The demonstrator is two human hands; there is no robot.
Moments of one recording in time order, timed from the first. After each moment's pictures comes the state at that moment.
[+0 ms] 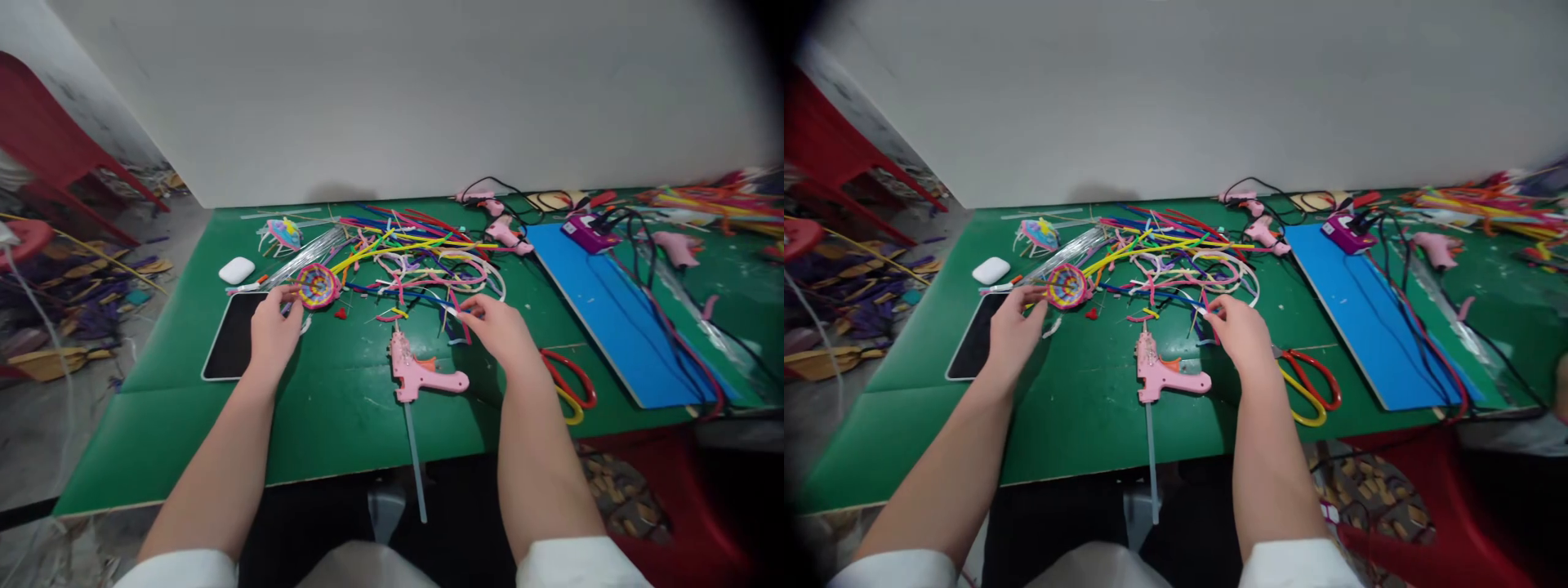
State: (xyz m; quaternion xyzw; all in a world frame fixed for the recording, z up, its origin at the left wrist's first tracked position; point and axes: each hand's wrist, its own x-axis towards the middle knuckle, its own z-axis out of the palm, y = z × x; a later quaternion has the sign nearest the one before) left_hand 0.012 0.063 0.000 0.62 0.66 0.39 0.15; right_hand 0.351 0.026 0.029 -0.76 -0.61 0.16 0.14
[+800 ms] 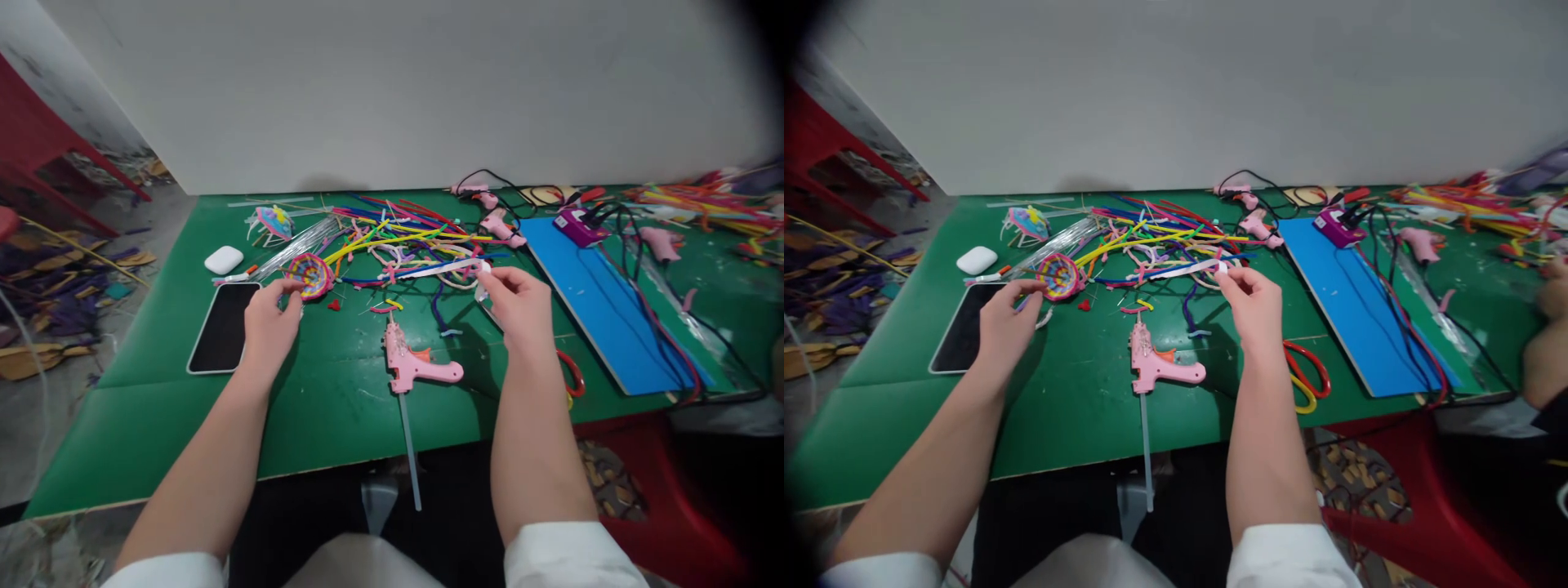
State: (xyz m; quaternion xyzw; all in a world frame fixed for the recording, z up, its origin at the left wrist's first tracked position) left_hand 0.023 0.053 0.010 0.64 0.65 0.39 0.12; right_hand 0.351 0.025 0.039 -0.66 -0.43 0.24 0.56
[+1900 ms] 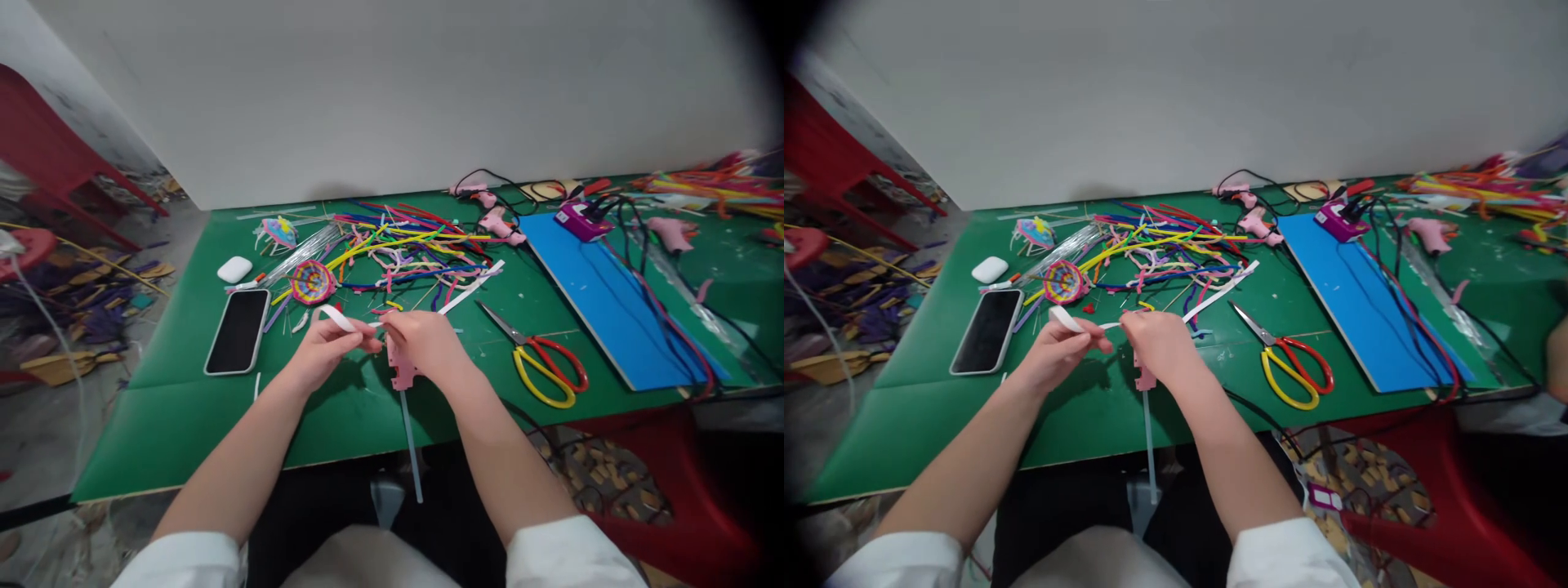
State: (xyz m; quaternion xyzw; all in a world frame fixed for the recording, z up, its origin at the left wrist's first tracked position) left_hand 0.074 0.009 0.030 0.50 0.36 0.40 0.69; right_hand 0.261 0.001 0.045 -0.54 -0.82 0.10 0.16
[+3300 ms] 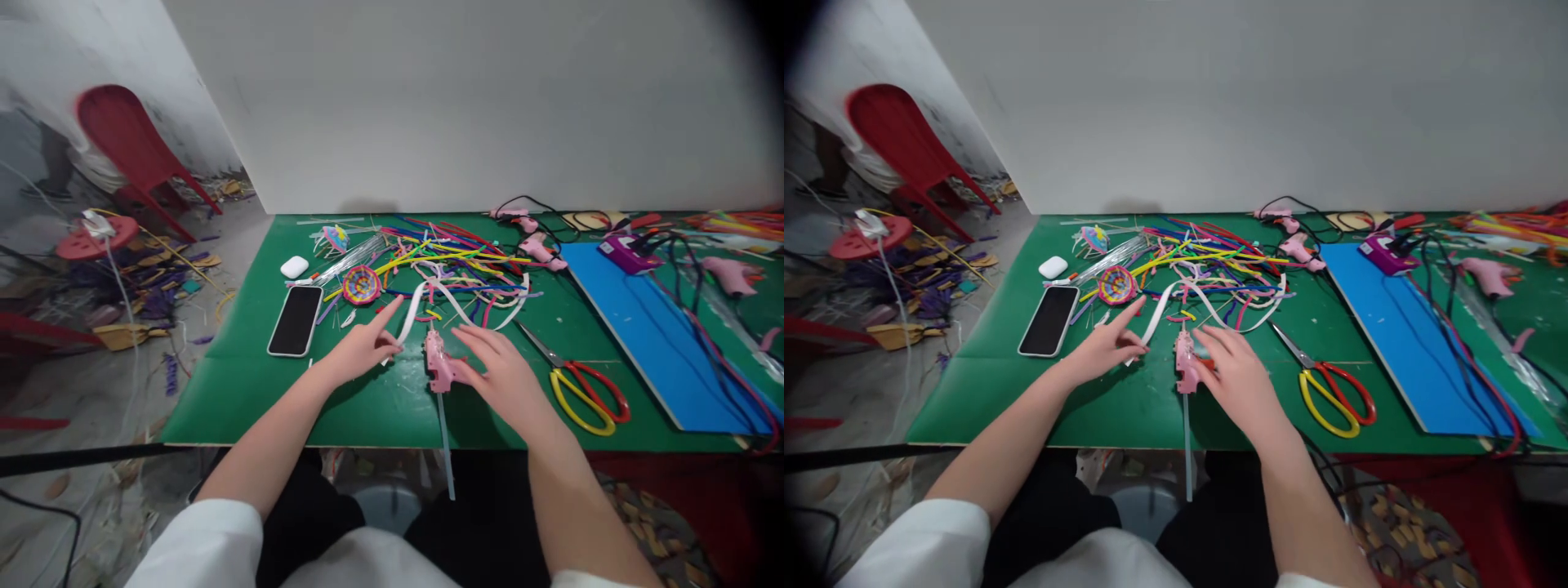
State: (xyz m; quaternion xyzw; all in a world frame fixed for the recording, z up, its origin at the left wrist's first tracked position) left_hand 0.043 0.008 0.032 0.73 0.42 0.25 0.48; right_hand 0.289 -0.045 0.039 -0.54 -0.80 0.09 0.25
